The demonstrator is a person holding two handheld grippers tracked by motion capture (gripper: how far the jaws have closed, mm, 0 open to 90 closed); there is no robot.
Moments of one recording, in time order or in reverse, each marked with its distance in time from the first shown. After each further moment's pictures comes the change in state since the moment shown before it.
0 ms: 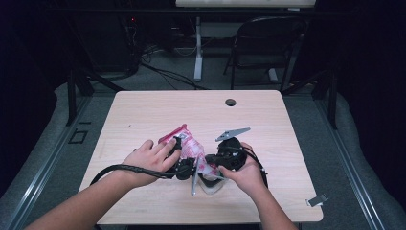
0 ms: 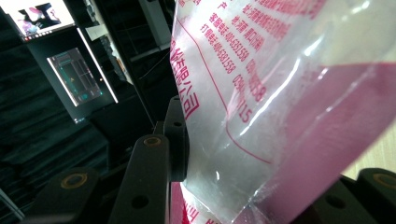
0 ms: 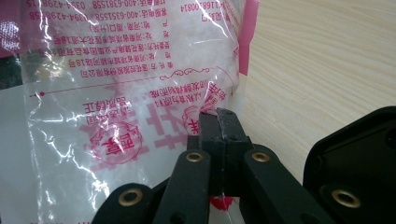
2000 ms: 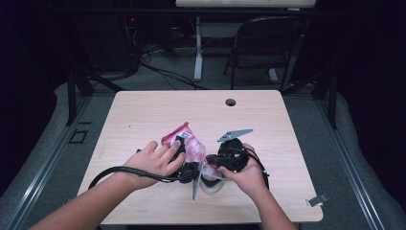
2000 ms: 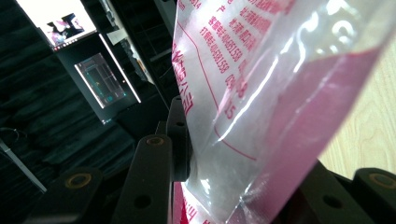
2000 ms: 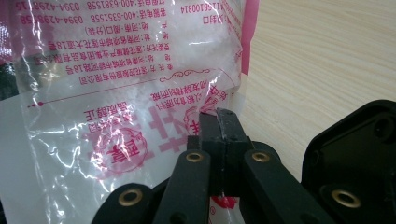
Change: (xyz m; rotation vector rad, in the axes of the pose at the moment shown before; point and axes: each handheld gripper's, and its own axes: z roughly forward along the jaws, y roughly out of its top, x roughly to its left) left arm 0.000 0.008 -0.011 0.020 0.083 0.068; right arm 0.003 -0.002 -0.007 -0.023 -0.010 0.005
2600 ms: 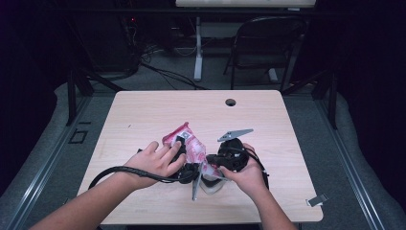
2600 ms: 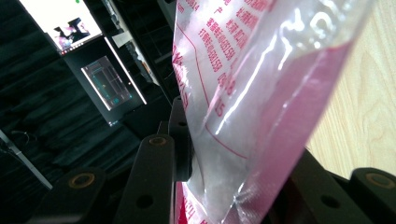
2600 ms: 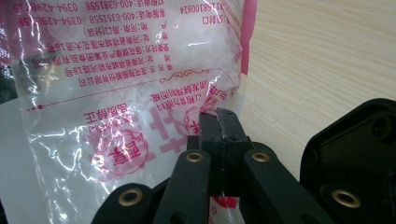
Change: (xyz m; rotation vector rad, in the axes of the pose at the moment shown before) left arm -0.003 0.001 0.002 -0.002 0.024 0.024; right arm -0.002 -0.001 0.002 -0.003 -0.002 0.009
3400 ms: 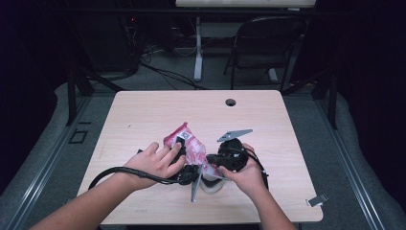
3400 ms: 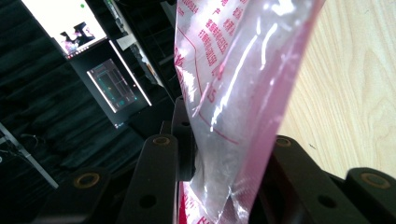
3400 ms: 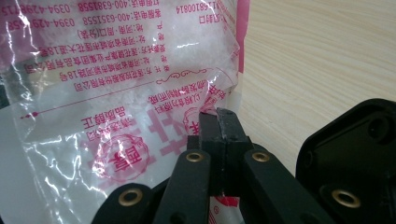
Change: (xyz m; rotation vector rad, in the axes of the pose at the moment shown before) left arm -0.004 0.000 -0.002 -0.005 0.014 0.014; right arm 0.000 -0.001 0.002 0.002 -0.018 -0.008
